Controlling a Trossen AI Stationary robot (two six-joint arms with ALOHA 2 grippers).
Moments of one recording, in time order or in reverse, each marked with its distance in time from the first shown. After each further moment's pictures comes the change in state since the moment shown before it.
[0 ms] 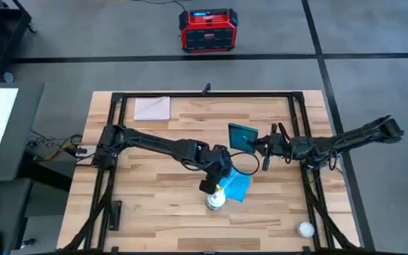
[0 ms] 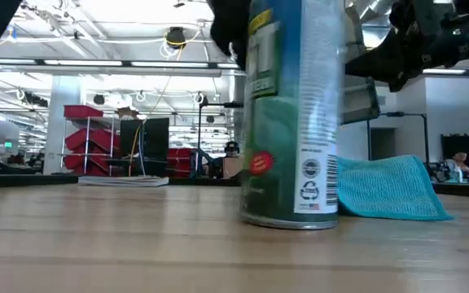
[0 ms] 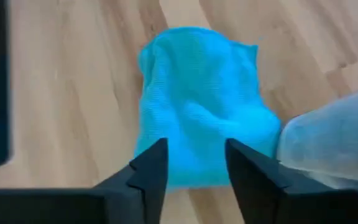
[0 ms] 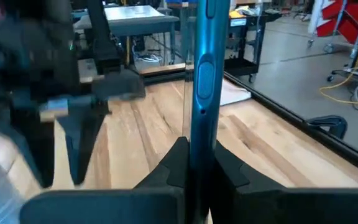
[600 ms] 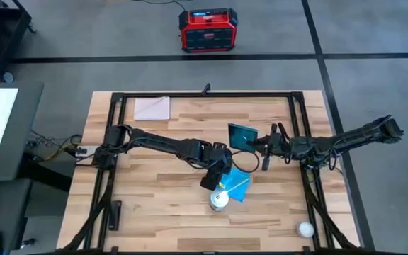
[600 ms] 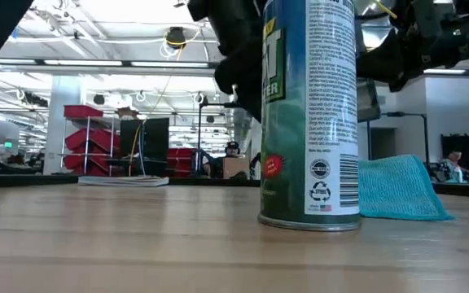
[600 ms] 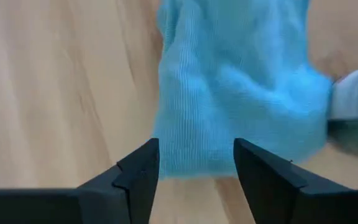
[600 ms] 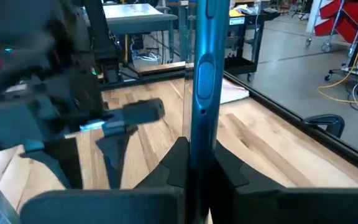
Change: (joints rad) left arm 0.033 0.054 0.001 0.020 -0.031 0.005; right arm 0.000 0.000 0.000 0.001 0.000 -0.001
